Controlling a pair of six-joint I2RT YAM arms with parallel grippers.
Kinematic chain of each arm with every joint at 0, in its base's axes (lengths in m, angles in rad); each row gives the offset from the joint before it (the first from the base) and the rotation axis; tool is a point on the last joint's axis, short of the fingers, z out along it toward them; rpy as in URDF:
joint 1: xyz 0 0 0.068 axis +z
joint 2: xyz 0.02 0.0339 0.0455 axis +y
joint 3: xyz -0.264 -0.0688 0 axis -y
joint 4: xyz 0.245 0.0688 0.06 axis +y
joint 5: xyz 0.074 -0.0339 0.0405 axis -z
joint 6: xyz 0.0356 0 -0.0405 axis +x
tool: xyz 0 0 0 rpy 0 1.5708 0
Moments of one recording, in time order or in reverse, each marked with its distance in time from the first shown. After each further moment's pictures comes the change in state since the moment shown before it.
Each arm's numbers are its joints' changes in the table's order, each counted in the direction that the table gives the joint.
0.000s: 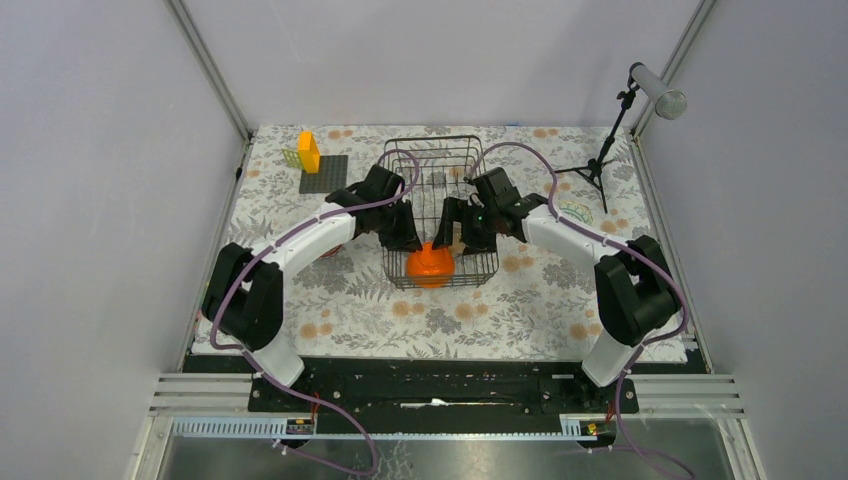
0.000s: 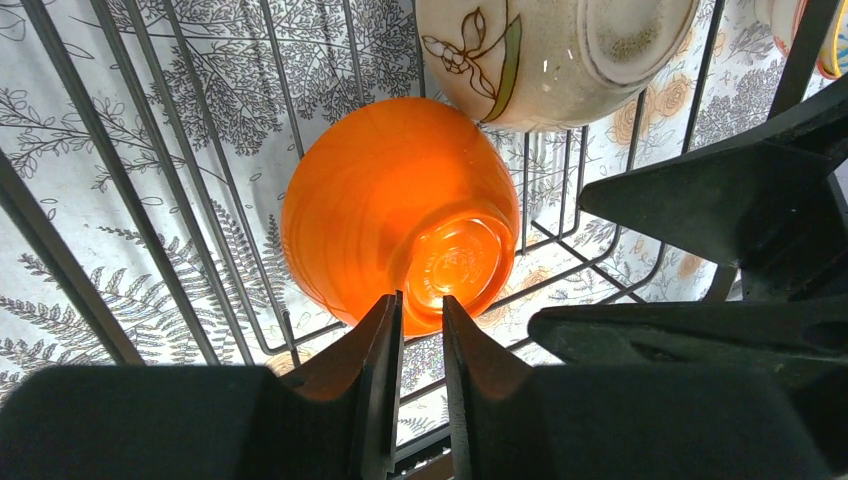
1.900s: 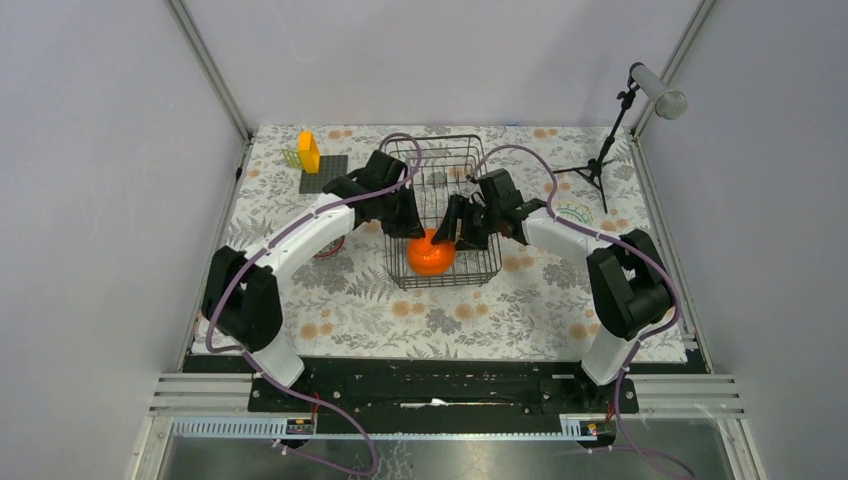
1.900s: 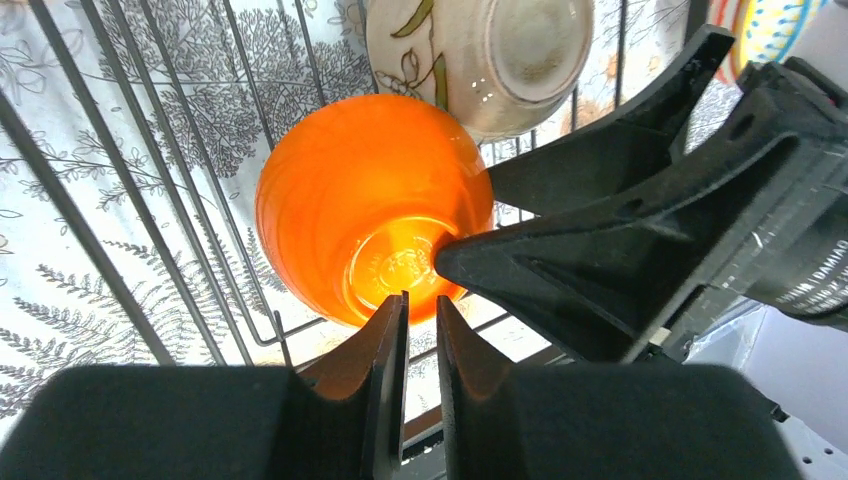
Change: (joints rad) left arm -0.015 0.010 0.127 0.082 -0.021 0.007; right arm -0.039 0.024 -0.085 -0.193 -0.085 0.068
